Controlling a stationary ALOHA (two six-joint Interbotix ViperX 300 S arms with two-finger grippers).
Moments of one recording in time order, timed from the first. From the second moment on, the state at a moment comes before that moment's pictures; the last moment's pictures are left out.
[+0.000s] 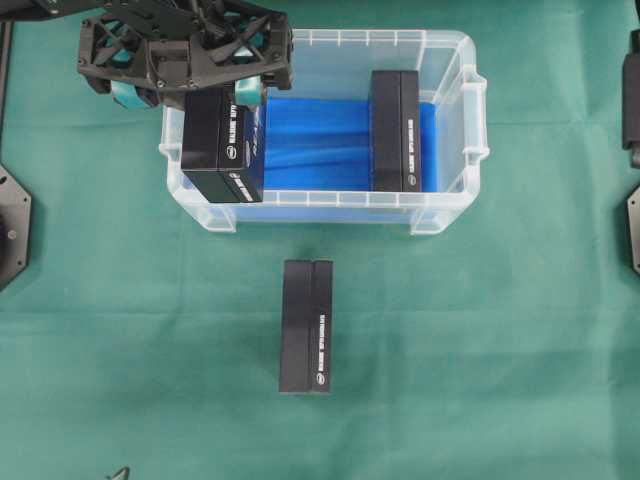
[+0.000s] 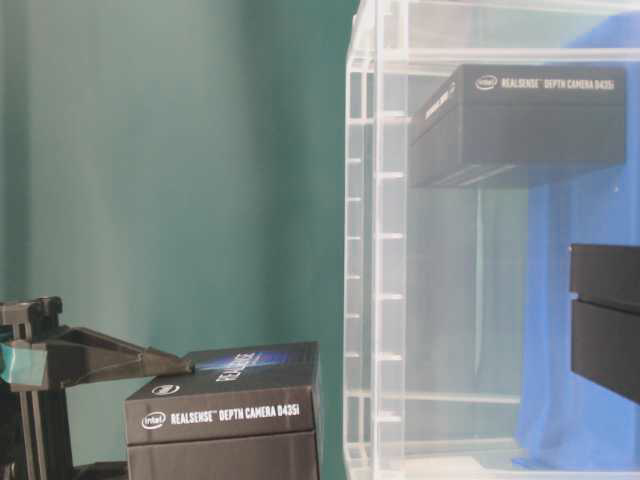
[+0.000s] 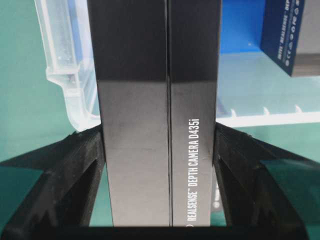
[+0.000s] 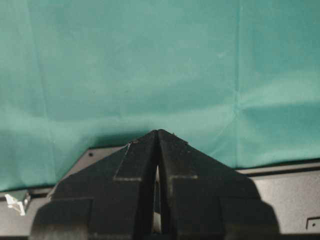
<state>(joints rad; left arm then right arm) 0.18 -0.02 -0.15 0.04 1.56 -1.37 -0.01 -0.70 0.51 -0.11 1.48 0.19</state>
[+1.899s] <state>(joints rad) -0.34 -0.05 -0.13 0.06 1.57 -1.90 -0.01 -0.70 0.51 -0.10 1.48 0.19</state>
